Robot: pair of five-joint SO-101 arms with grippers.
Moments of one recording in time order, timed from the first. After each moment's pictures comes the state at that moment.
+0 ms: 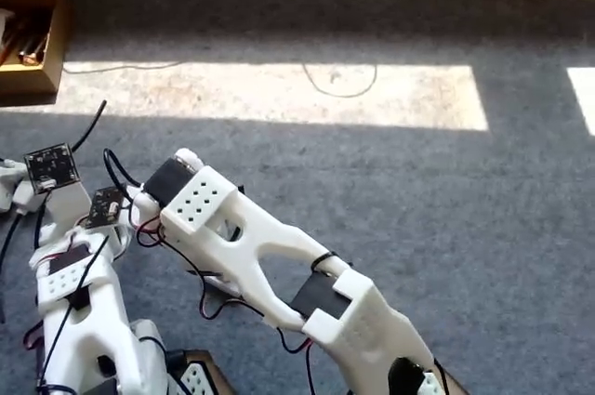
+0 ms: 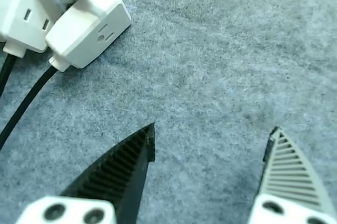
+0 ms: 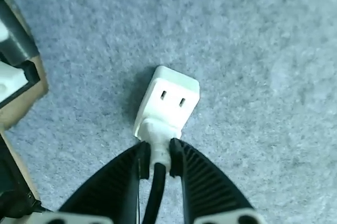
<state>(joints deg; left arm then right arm) -36.1 -39.6 77.0 21.0 -5.9 -60.8 40.9 -29.4 98.1 35.1</state>
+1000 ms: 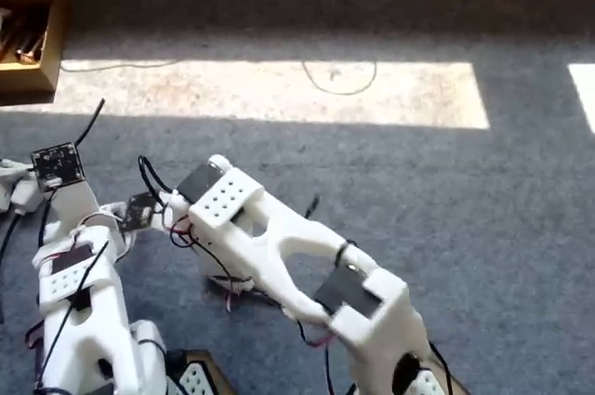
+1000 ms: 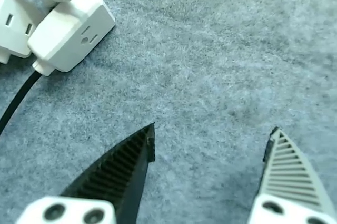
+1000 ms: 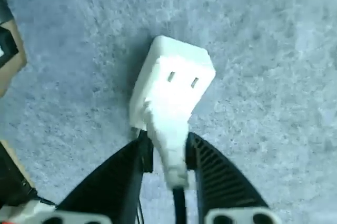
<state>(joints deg) -33.8 -39.6 77.2 21.0 -6.1 -56.4 26.5 -7.3 91.3 34.9</state>
